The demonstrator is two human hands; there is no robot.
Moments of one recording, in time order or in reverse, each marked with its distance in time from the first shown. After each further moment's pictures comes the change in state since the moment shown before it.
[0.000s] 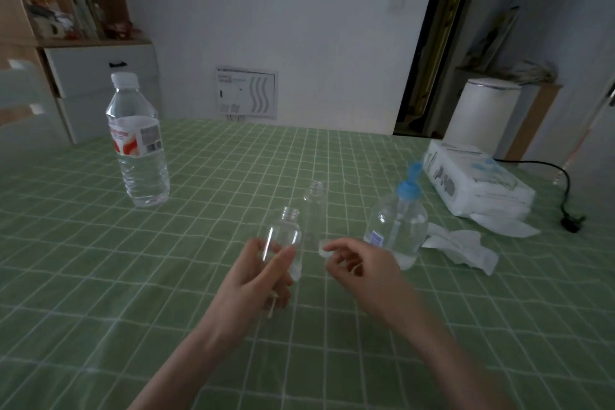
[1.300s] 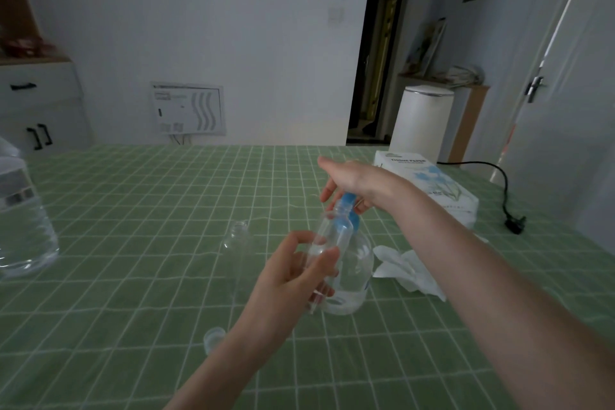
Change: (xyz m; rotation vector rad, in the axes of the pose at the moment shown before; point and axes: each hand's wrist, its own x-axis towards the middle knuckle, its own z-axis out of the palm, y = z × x) left_hand 0.080 0.017 0.108 -0.025 -0.232 0.023; right_hand 0.138 -0.003 -0.127 -0.109 -0.150 0.566
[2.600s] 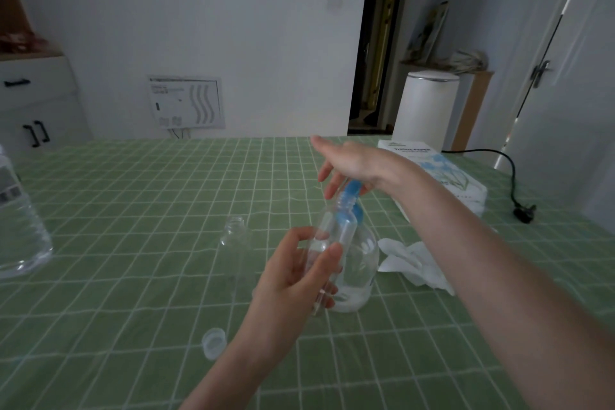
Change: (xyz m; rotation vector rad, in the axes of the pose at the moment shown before) left_hand -0.001 -0.006 0.004 -0.091 0.011 0.054; right_hand 0.006 -0.004 -0.005 -0.007 0.003 -0.077
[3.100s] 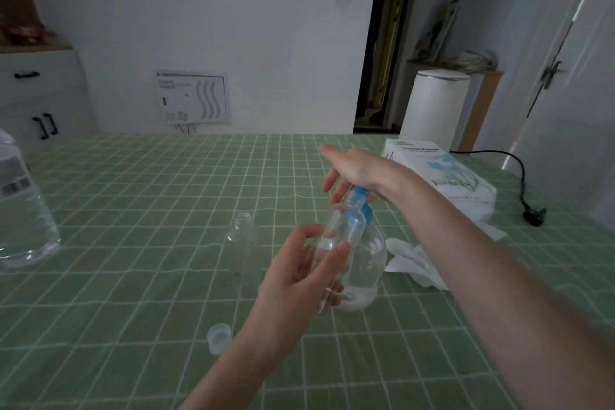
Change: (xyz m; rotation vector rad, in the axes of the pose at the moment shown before) left_hand 0.002 -0.001 -0.002 -0.017 -0.026 0.000; right_hand 0.007 0.004 0.011 -0.066 -0.005 0.017
